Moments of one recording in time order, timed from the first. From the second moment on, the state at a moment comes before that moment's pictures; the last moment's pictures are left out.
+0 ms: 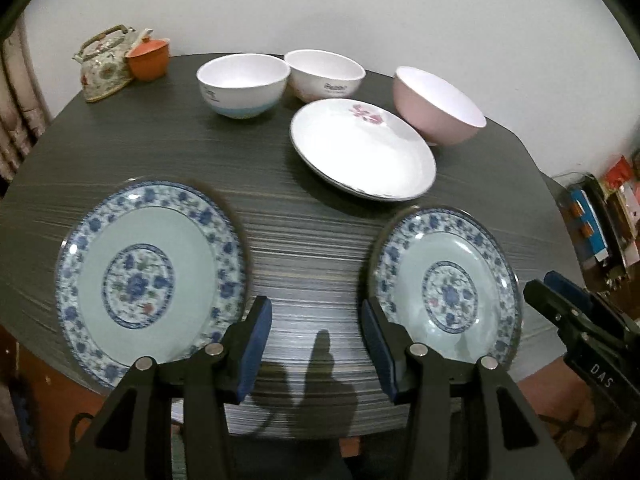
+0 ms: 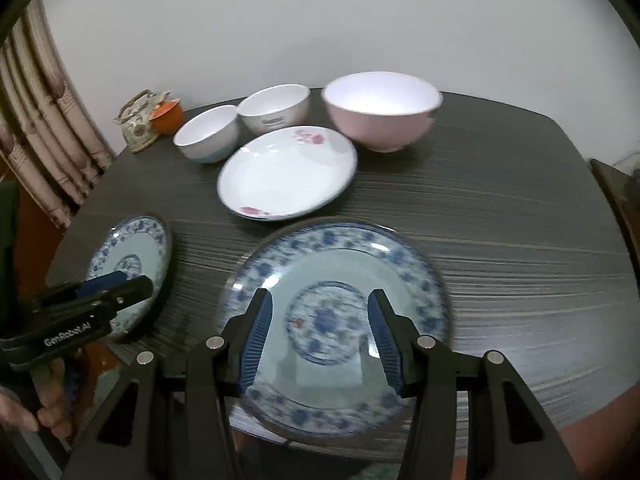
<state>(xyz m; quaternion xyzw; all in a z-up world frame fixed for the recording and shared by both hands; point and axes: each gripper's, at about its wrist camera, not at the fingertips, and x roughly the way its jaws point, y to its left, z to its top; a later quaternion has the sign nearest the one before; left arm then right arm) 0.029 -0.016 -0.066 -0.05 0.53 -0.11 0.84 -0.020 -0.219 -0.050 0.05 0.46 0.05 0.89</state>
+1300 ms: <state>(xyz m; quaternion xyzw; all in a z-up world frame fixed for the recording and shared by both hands) 0.068 -0.027 -0.112 -0.24 0.63 -0.19 0.72 -0.007 -0.350 -0.127 0.32 0.52 0.09 0.79</state>
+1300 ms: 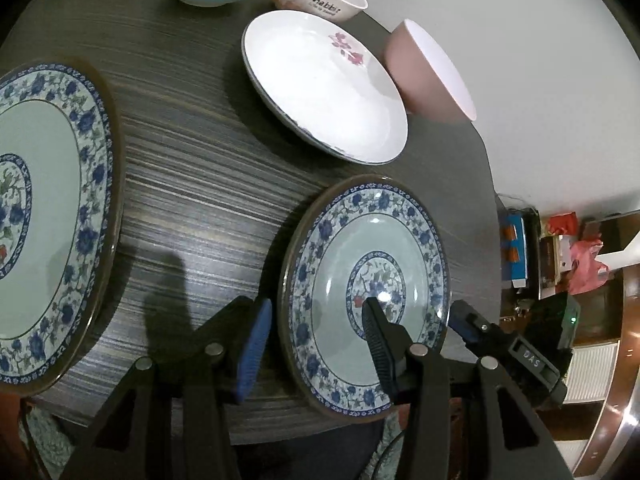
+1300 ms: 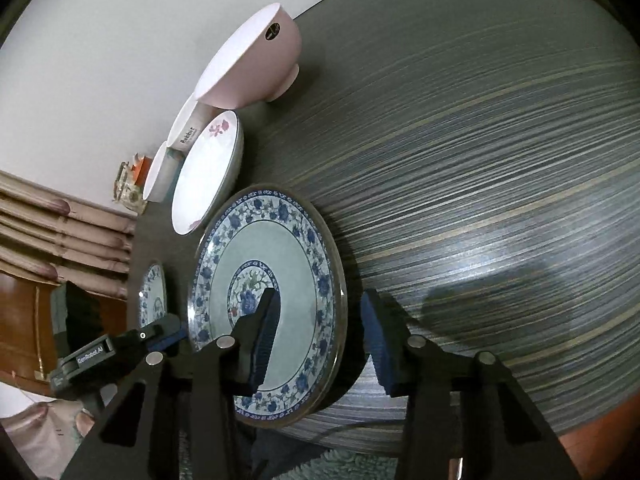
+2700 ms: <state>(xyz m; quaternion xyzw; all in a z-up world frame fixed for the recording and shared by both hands) 0.071 -0.037 -0.124 -0.18 0.65 -0.18 0.72 0.000 -0.342 -0.146 0.31 0.55 0.09 0.77</state>
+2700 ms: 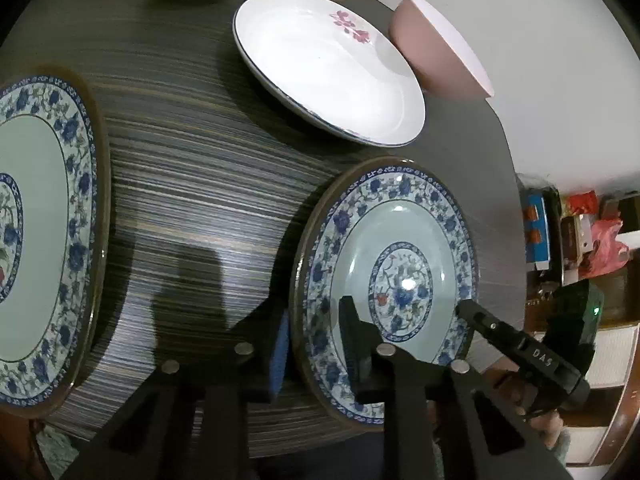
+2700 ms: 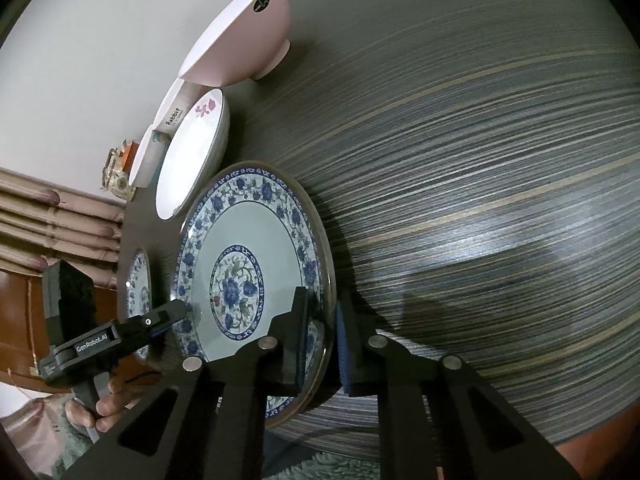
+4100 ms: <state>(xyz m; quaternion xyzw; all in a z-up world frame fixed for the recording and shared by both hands) 0.055 -0.006 -0.071 -0.14 0.59 -0.17 0.78 -0.016 -0.315 -0.113 0.26 0.52 0.11 0.80</state>
